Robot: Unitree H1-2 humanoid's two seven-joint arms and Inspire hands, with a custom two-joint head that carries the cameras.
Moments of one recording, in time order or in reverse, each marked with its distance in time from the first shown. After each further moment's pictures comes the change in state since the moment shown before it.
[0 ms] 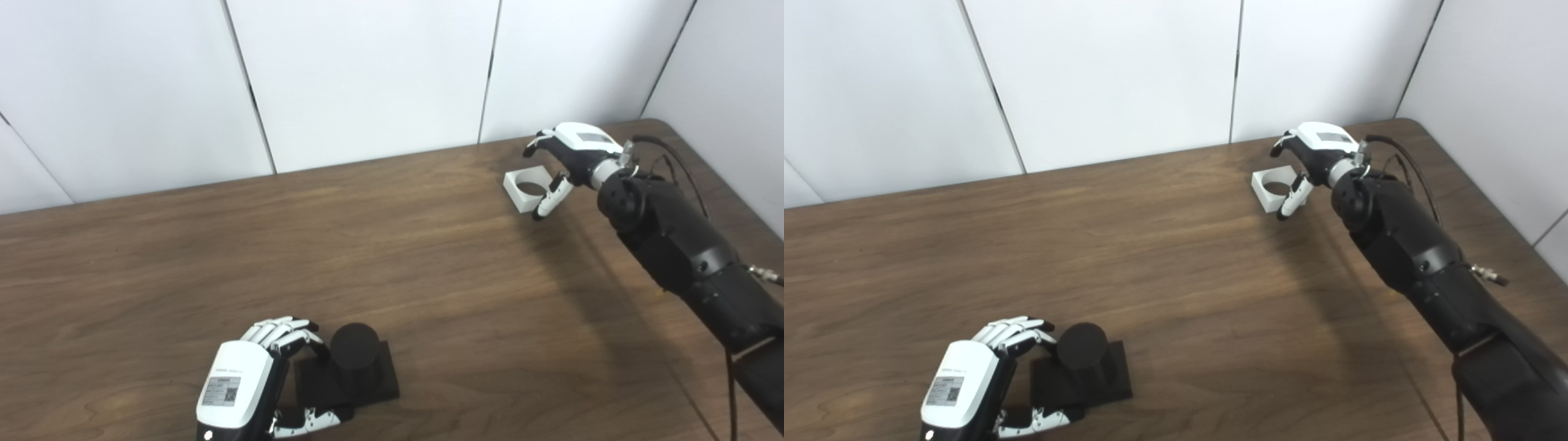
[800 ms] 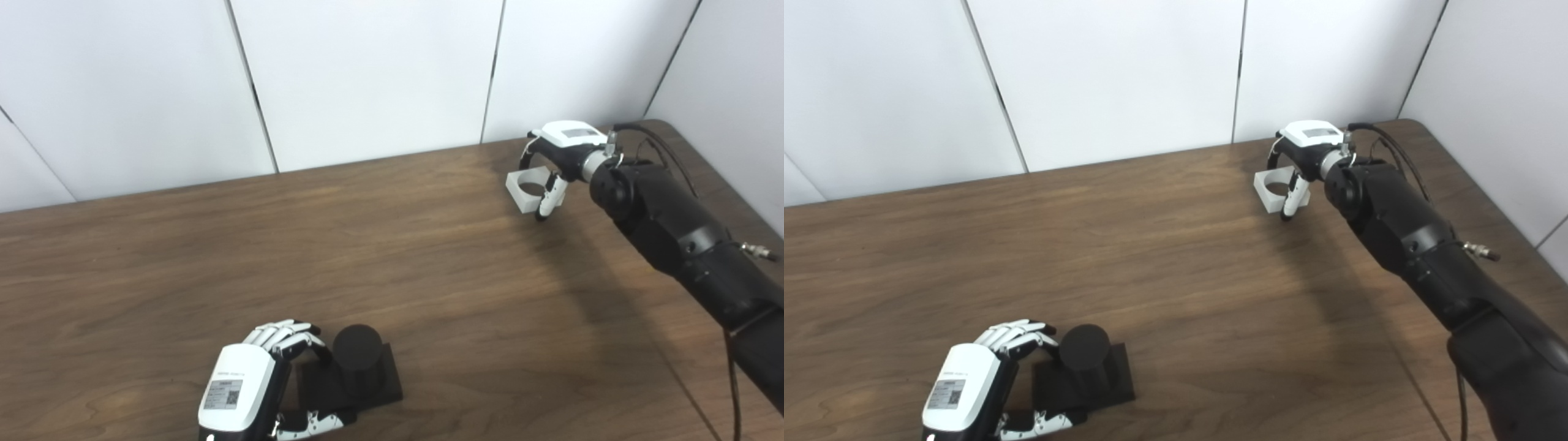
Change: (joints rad) left arm 0.020 -0.012 -0.002 -0.036 -0.001 0.031 -0.035; right arm -0.074 -0.016 0.075 0.106 -0.052 -0.088 0.043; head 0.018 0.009
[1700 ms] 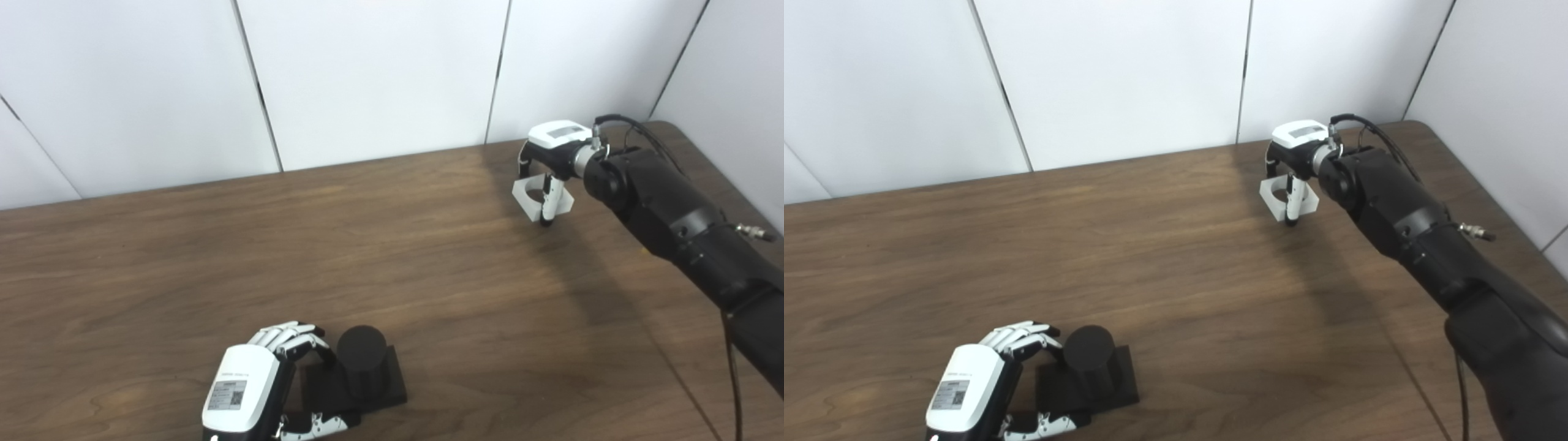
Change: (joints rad) left arm 0.006 -0.011 -0.002 -0.022 0.002 0.010 -0.031; right arm -0.064 -0.014 0.067 0.068 -0.062 -0.112 0.070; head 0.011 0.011
